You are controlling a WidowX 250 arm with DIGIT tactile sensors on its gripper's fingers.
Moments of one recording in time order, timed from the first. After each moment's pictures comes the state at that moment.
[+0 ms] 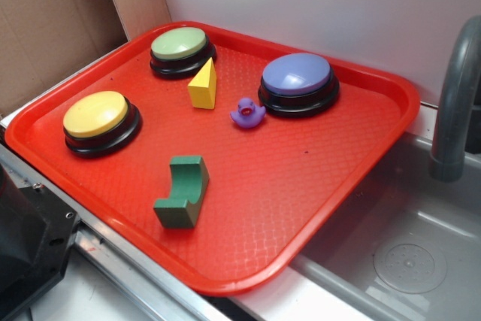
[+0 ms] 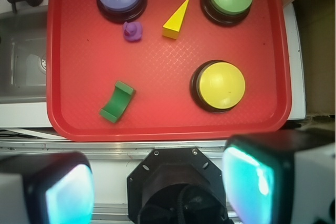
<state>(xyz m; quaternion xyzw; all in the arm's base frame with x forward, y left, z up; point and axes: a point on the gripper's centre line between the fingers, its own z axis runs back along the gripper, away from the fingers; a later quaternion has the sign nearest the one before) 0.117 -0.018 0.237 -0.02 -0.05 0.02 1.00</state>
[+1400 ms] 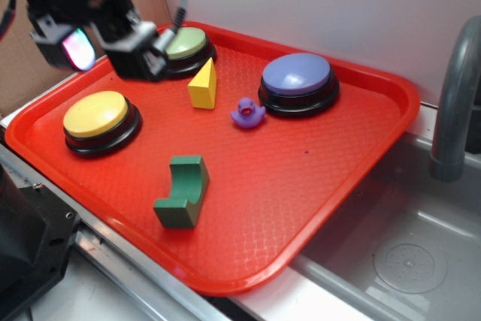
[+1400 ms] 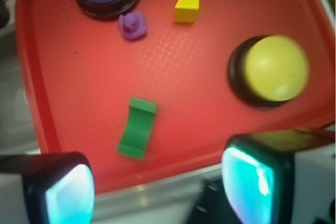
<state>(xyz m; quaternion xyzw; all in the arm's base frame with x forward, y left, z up) 0.153 -0.063 0.136 -0.05 -0.06 0.18 0.98</state>
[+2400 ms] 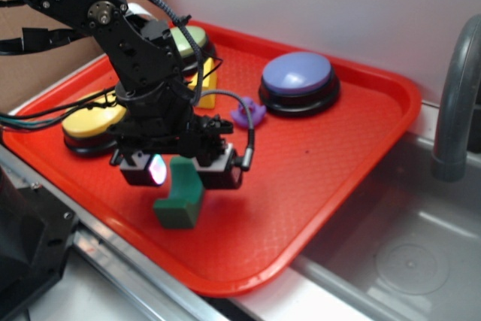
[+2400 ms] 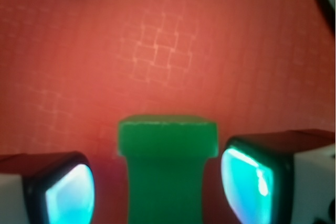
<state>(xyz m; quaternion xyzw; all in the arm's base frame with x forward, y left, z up) 0.175 -0.075 0.024 -0.04 -0.06 0.29 0.96</state>
